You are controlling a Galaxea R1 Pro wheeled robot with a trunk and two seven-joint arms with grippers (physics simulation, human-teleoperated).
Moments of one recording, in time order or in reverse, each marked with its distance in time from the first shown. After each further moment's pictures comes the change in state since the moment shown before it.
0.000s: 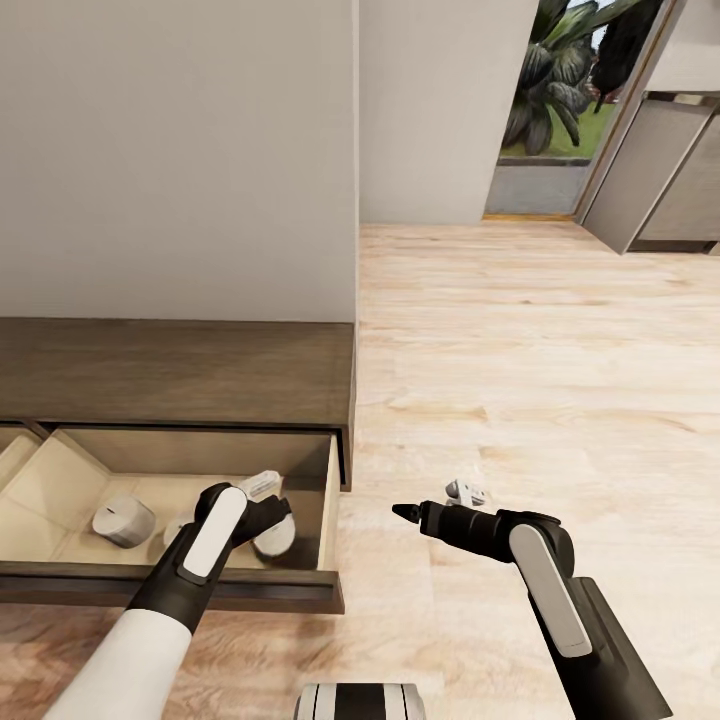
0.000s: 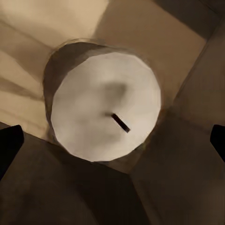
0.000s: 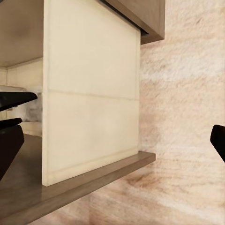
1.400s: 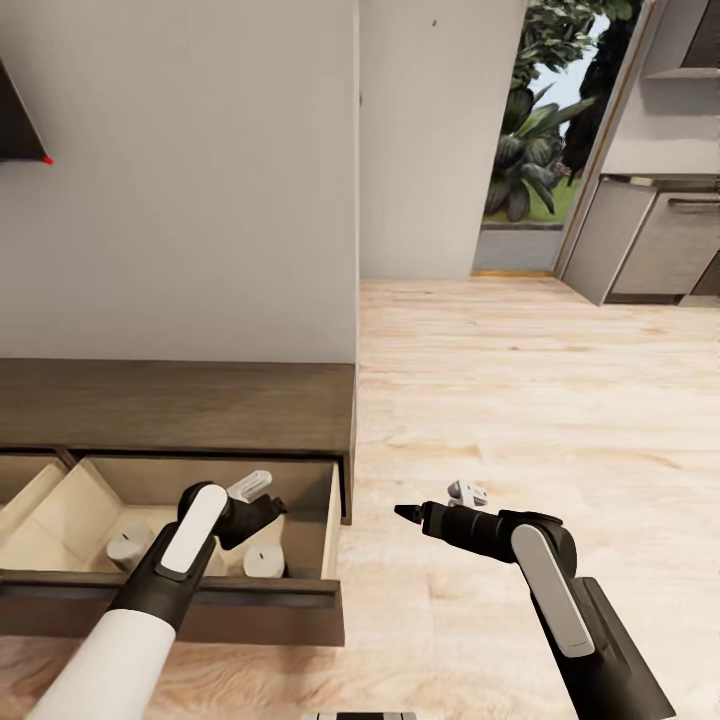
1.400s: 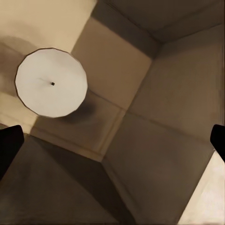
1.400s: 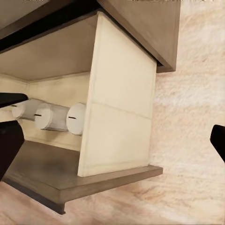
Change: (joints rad) left arm 0.001 0.044 0.034 -0.016 0.132 0.060 -0.004; right arm 0.000 -0.010 0.000 0.002 -0.001 0.000 0.000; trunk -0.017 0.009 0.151
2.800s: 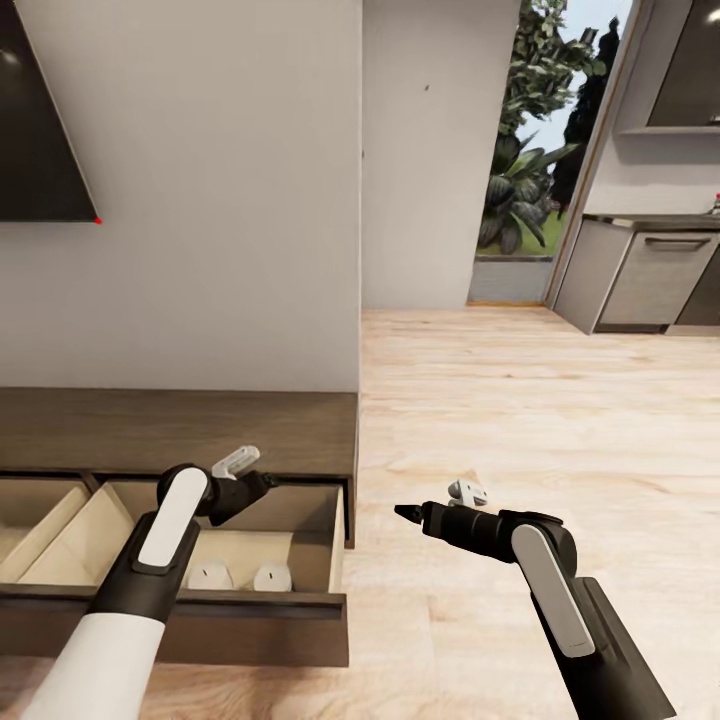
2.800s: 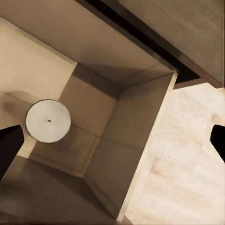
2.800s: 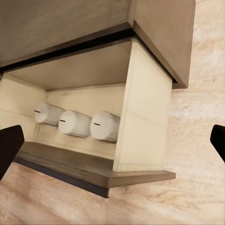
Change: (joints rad) left arm 0.007 0.002 0.064 -0.184 0.000 0.061 0.040; right arm 0.000 -0.001 0.001 -0.002 -0.001 0.000 0.000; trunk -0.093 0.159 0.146
